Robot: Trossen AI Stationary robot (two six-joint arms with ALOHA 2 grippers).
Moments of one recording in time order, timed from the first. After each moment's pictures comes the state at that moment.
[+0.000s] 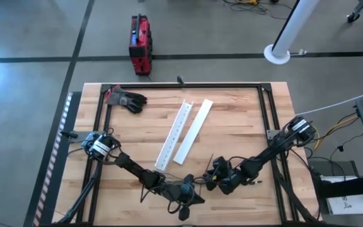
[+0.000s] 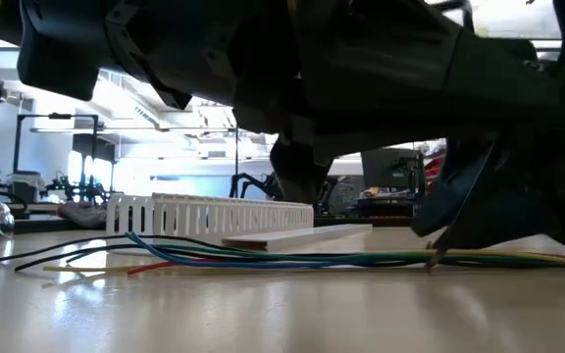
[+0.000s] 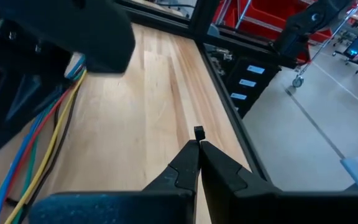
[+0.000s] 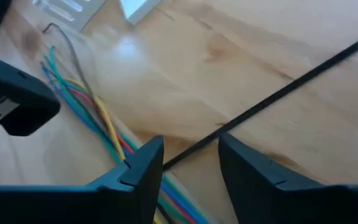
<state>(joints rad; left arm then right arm) -0.54 2.18 1.22 0.69 -0.25 -0.45 0.59 1.89 0.76 0.14 0.53 1.48</state>
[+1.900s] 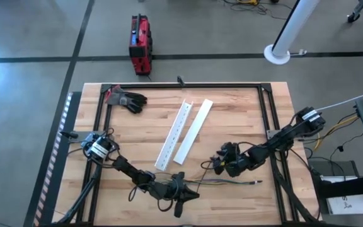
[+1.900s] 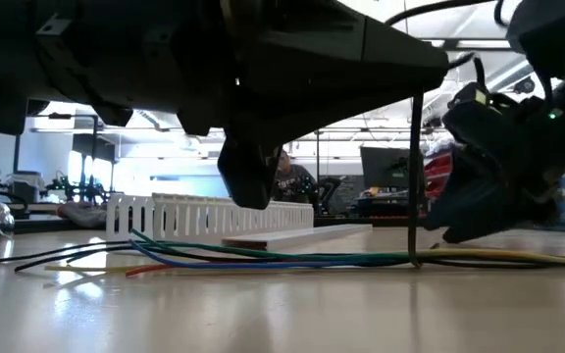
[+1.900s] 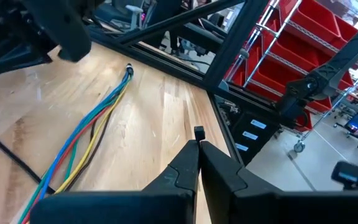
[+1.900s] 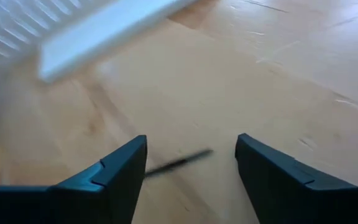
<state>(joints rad) -0.58 2.18 1.04 1.06 -0.45 -0.54 0.47 1.70 0.48 0.22 0.63 1.22</state>
